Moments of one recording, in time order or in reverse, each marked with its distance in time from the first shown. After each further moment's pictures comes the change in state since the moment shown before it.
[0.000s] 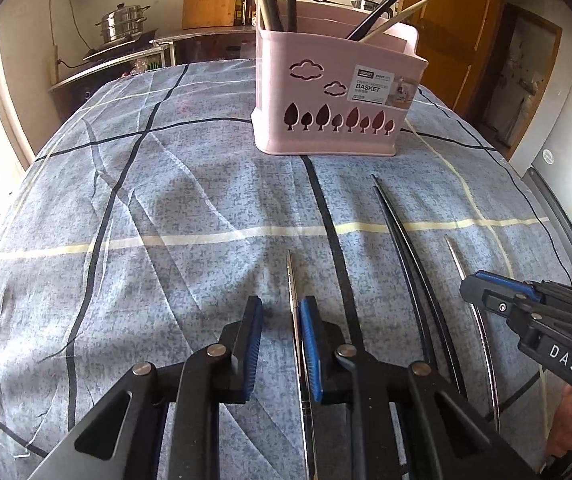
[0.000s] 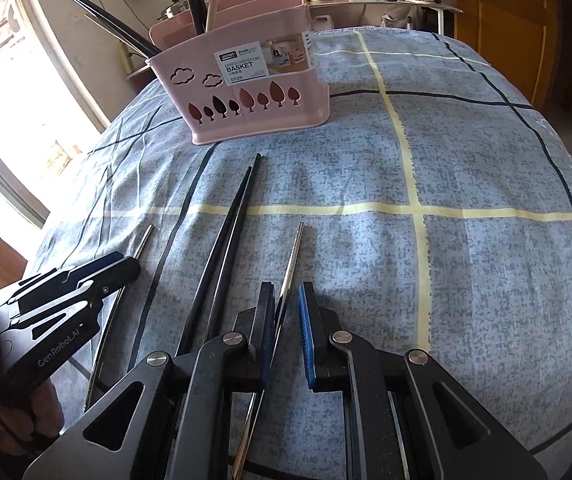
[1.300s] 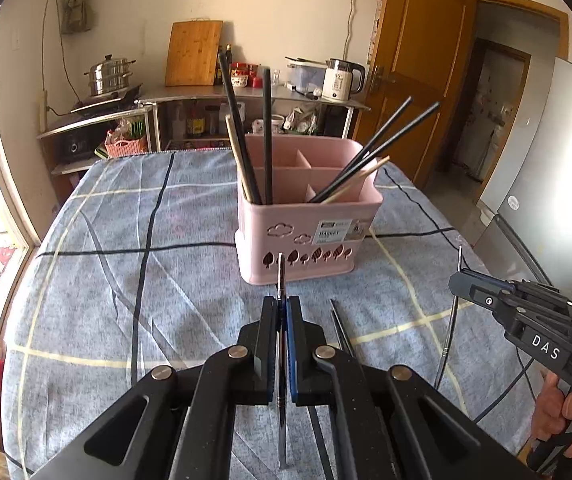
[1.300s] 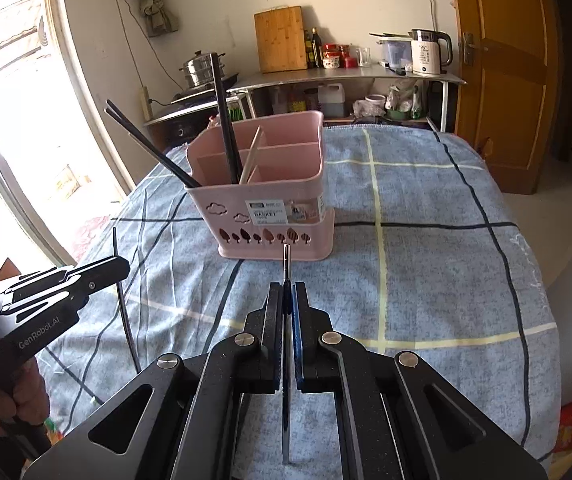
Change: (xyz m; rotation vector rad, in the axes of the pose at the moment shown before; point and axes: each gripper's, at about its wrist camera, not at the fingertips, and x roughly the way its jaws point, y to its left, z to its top) left arm -0.082 0.001 0.077 0.033 -0.203 -0.107; right arm -0.084 0.013 0.064 -0.066 -0.245 0.001
